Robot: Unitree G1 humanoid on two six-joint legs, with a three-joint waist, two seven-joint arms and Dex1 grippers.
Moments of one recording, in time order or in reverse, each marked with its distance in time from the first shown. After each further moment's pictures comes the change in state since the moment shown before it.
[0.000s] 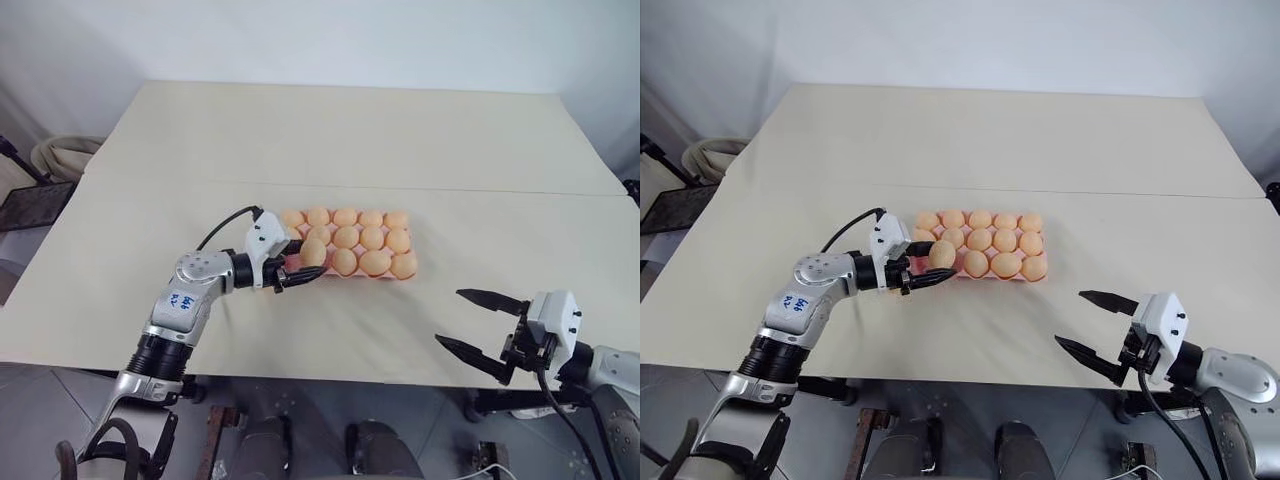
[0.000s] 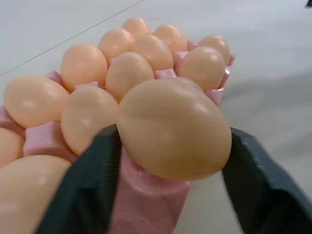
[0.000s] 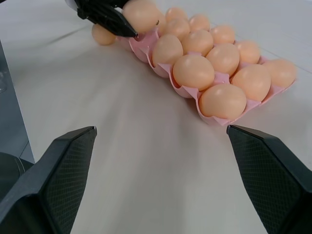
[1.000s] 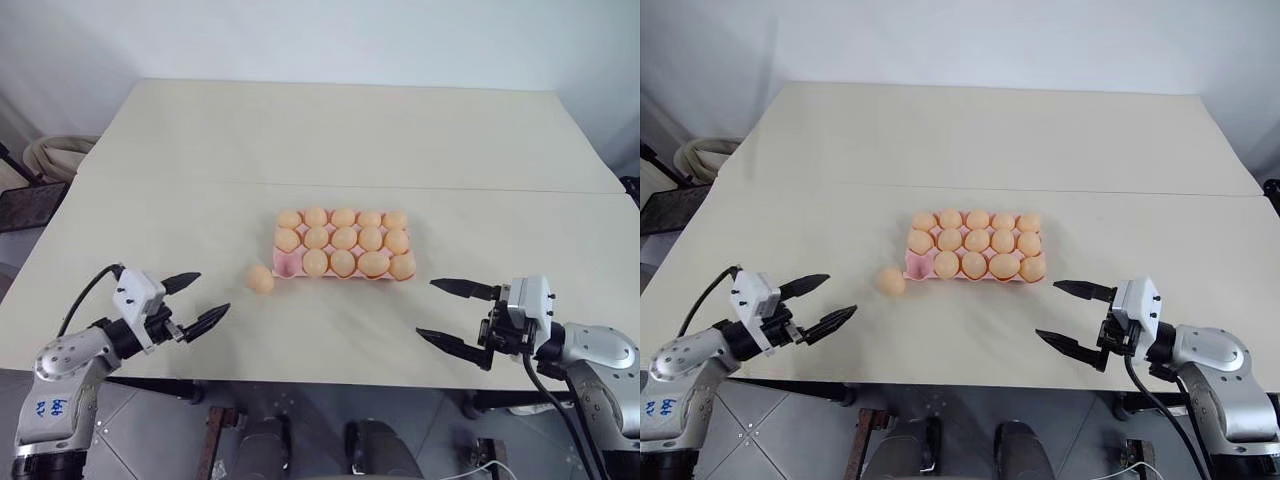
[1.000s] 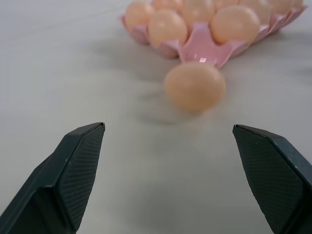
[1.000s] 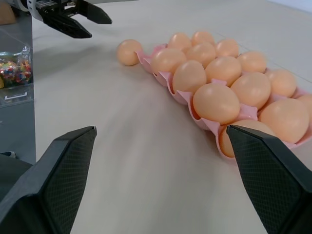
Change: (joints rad) left arm 0.547 0.177 0.425 -0.289 -0.161 -0.063 0.022; right arm -0.184 0.010 0.119 0.135 0.009 -0.044 0.115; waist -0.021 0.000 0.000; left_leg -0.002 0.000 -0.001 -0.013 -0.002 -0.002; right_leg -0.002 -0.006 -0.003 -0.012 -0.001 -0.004
